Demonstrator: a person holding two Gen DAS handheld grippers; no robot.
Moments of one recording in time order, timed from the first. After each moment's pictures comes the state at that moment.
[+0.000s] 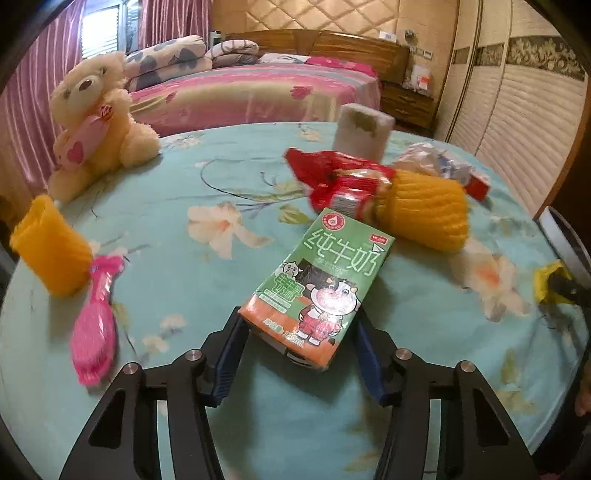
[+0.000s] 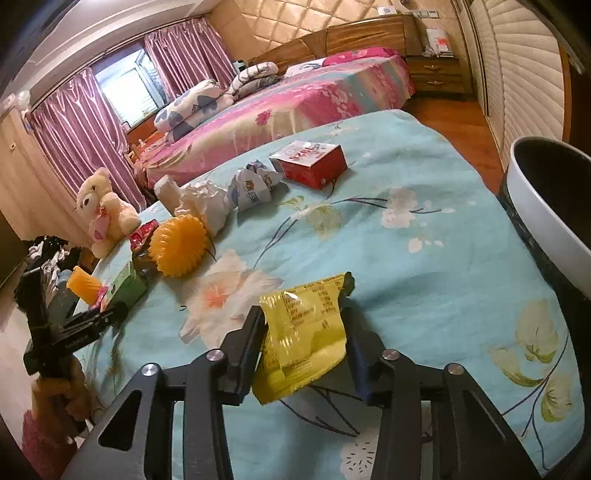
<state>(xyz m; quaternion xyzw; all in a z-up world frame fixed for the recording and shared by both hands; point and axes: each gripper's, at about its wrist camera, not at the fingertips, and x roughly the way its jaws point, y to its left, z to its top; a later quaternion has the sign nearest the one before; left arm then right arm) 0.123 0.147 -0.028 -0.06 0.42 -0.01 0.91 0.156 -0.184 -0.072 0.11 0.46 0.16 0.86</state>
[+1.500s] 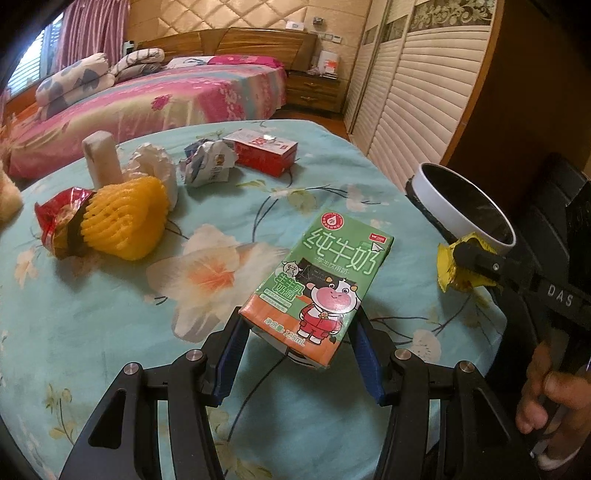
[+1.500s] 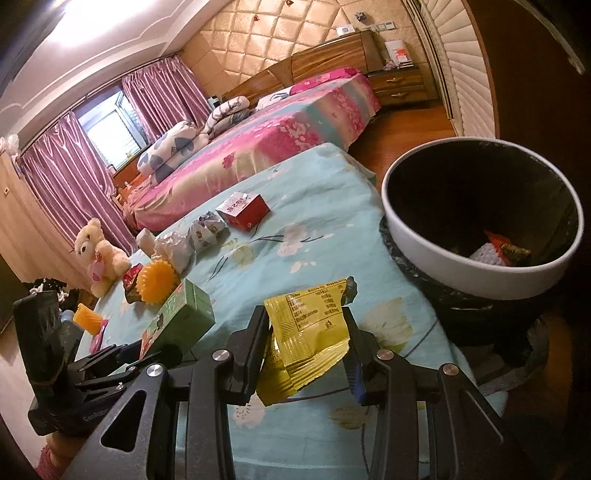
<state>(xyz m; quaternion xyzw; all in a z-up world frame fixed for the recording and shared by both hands) 0.131 -0.031 -0.020 -0.03 0.42 -0.15 0.89 0.137 -0.271 -0.056 0.16 0.43 0.12 0.88</state>
